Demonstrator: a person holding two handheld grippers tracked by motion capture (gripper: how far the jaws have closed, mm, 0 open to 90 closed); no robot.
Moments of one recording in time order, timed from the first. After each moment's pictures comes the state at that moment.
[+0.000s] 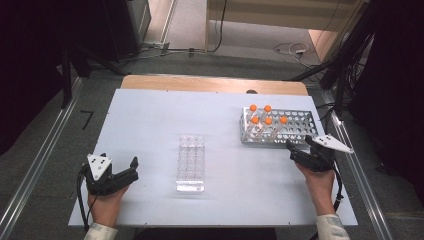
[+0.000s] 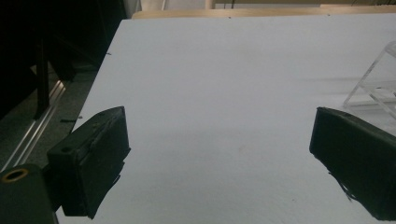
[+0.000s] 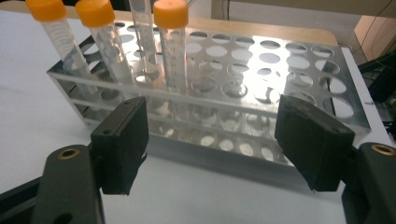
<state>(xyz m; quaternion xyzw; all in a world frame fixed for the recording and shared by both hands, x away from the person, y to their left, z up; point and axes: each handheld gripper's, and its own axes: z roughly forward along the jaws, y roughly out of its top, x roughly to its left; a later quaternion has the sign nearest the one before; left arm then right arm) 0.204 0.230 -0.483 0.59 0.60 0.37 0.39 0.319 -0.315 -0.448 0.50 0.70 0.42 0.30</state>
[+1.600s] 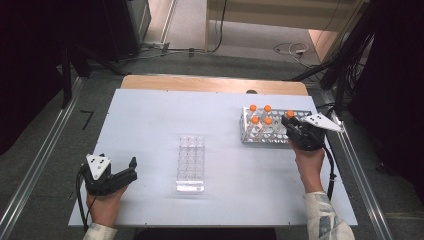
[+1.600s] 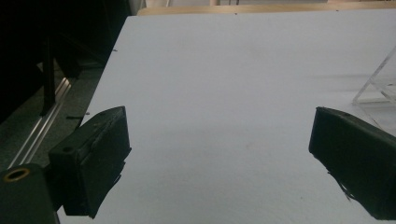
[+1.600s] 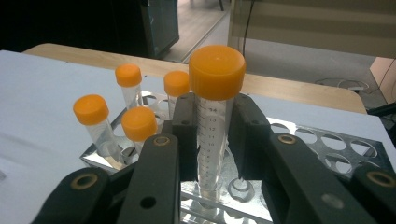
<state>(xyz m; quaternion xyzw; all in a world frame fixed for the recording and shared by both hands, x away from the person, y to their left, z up) 0.204 0.232 -0.484 0.59 0.61 0.37 0.38 0.351 -0.284 -0.414 0.46 0.69 0.47 0.31</state>
